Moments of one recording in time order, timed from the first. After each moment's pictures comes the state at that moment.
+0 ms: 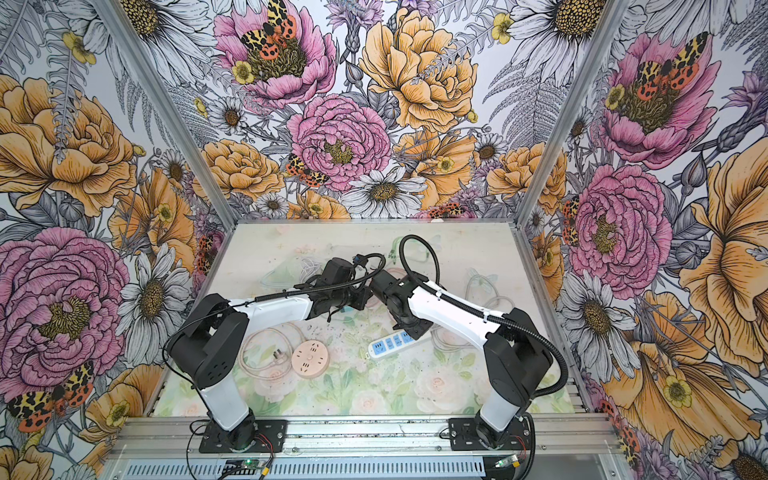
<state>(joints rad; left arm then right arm) -0.63 1.78 1.03 0.00 0.18 -0.23 0.77 1.66 1.30 -1.16 0.26 1.64</state>
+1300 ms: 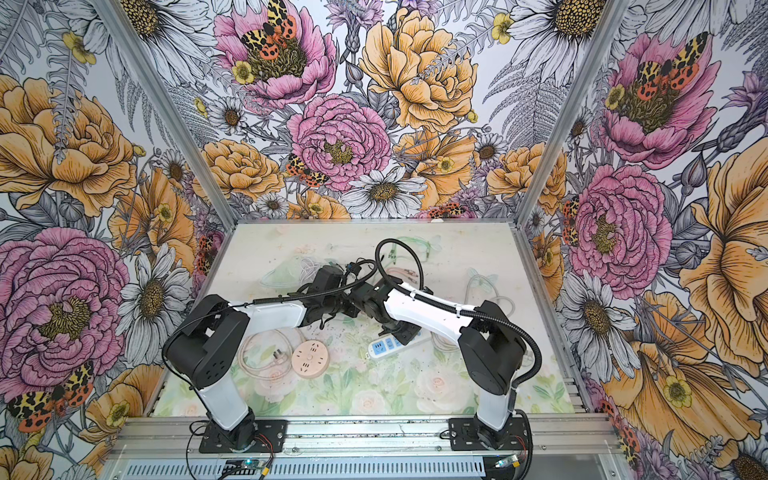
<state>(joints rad) -0.58 1.76 0.91 0.12 0.29 -0.24 0.87 1.81 1.41 -1.29 0.34 1.73</state>
